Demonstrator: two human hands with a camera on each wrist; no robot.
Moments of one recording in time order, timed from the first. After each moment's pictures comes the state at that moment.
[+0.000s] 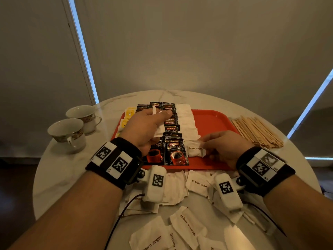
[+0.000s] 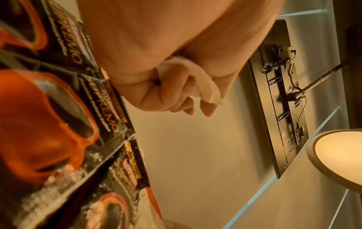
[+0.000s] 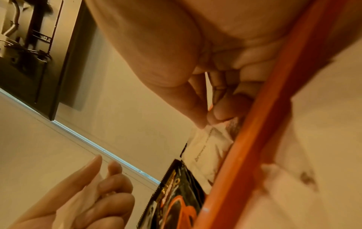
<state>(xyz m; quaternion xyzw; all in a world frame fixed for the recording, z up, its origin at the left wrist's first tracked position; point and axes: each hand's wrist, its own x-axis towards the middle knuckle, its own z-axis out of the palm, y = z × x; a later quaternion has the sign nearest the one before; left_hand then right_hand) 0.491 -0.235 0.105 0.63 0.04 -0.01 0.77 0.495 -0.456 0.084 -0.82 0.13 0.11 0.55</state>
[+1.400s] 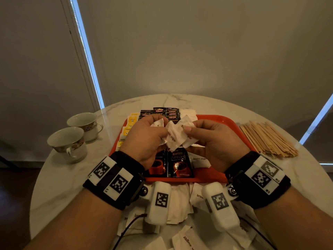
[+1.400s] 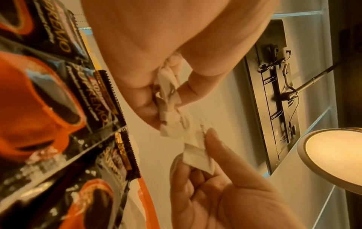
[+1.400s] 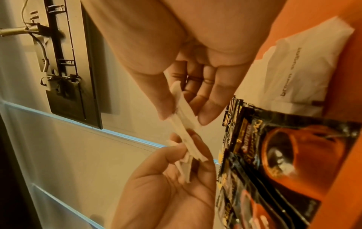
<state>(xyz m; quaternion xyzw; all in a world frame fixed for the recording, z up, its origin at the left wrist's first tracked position) 0.499 -0.239 0.098 0.65 0.05 0.02 0.76 0.499 -0.416 0.102 -0.63 -0.06 0.10 0.77</state>
